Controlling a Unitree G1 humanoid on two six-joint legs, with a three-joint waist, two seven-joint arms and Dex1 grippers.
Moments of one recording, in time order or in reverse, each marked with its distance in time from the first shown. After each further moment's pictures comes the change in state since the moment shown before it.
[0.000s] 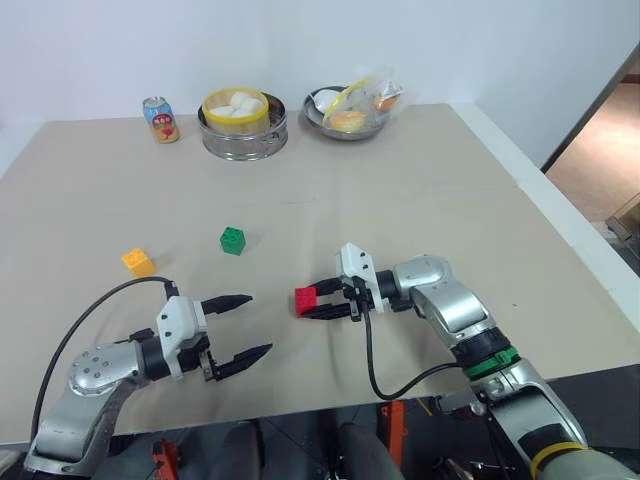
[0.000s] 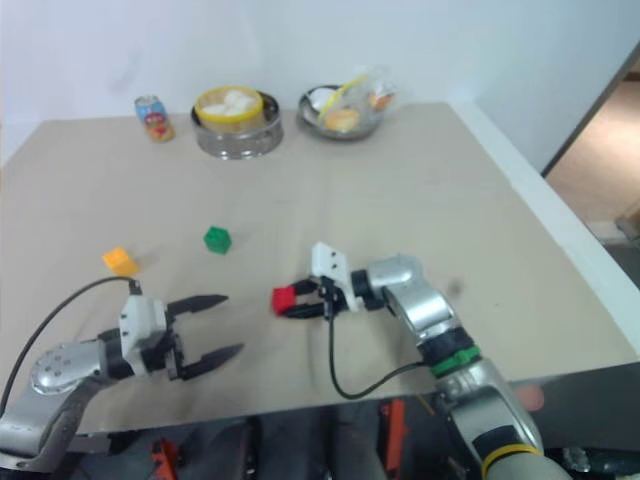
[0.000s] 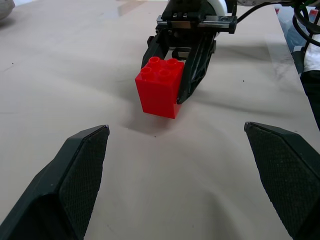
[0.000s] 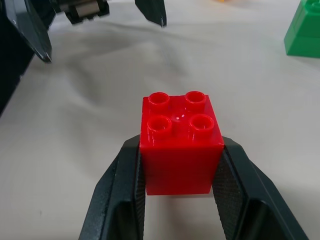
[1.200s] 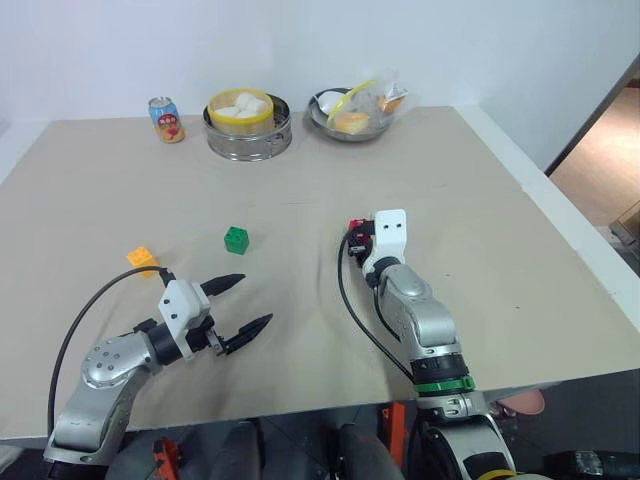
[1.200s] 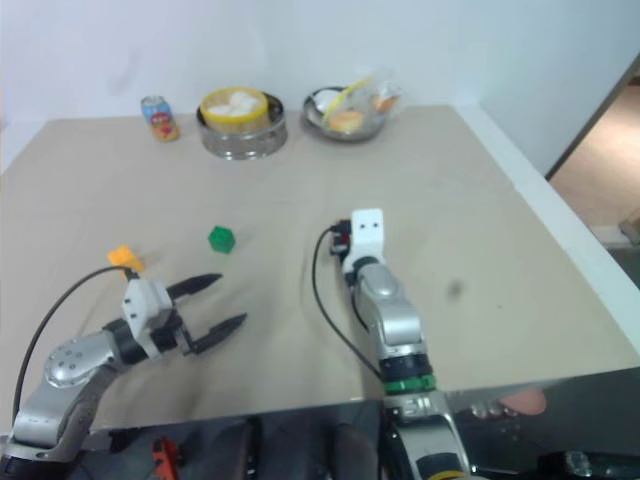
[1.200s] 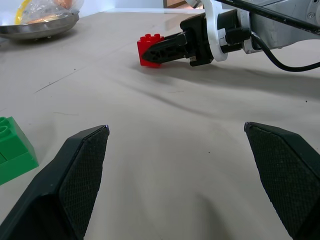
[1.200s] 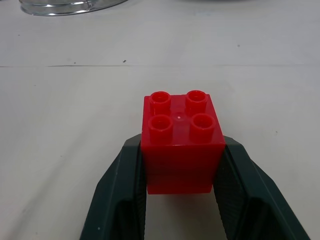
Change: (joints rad) left arm -0.056 -0.083 -0.001 0.035 0.044 -0.009 0.152; right arm 0.128 0.378 -0.342 -0.102 -0.135 0.240 -1.230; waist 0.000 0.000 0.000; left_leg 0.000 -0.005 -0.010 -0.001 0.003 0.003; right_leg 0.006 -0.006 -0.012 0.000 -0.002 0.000
